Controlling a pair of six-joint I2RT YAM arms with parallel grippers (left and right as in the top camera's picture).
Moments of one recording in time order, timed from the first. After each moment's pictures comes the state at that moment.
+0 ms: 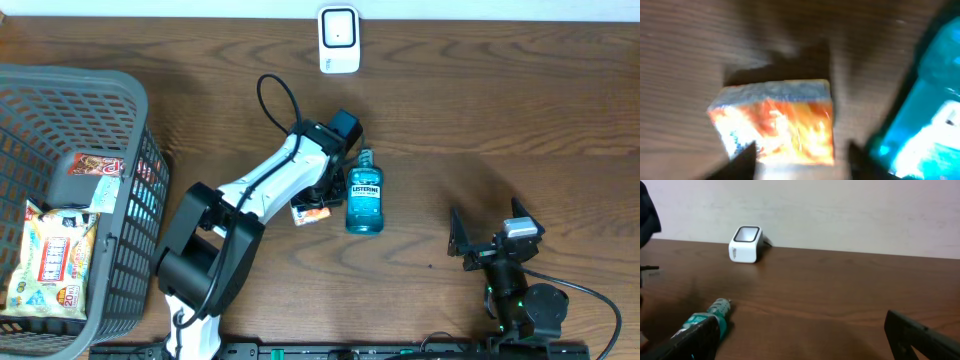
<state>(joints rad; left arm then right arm) -0.61 1.98 1.42 -1.02 0.05 -0.75 -0.07 0.01 0.01 -0.05 -0.23 -0.02</state>
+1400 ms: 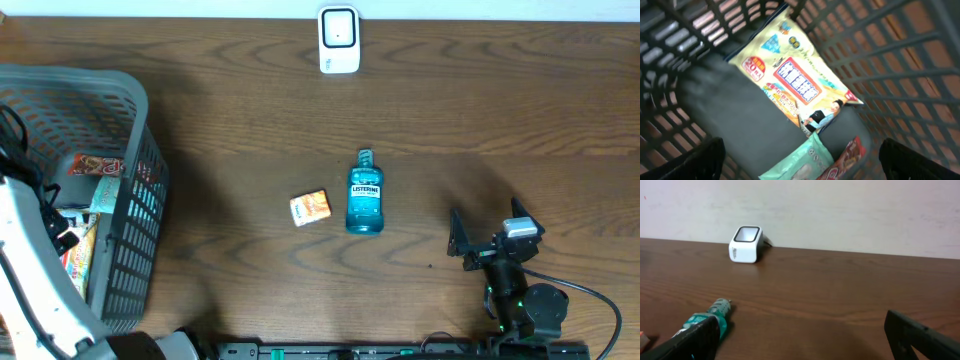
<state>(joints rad) 0.58 1.46 1.56 -1.49 -0.44 -1.85 -0.07 0.01 0.01 -0.05 -0.23 -0.02</state>
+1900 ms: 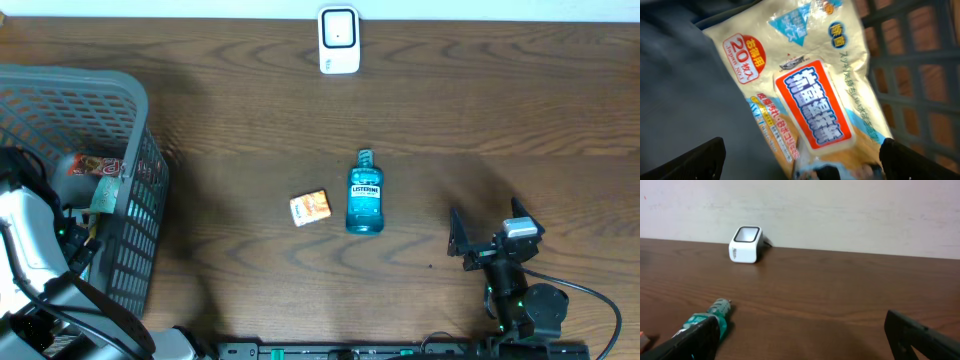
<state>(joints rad) 0.70 1.57 1.14 -1.02 -0.37 -2.05 -0.07 0.01 0.01 -0.05 -0.23 -0.02</state>
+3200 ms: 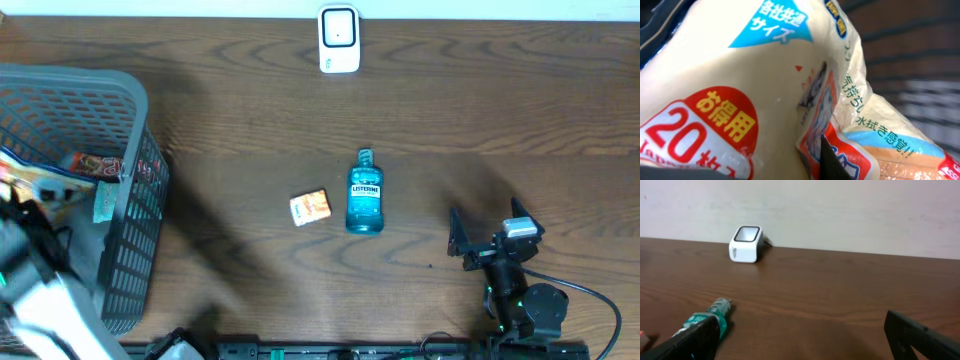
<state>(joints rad) 0.77 1.01 1.00 -0.77 -0.15 -1.27 -0.07 0.01 0.01 -0.05 -0.23 -0.02</state>
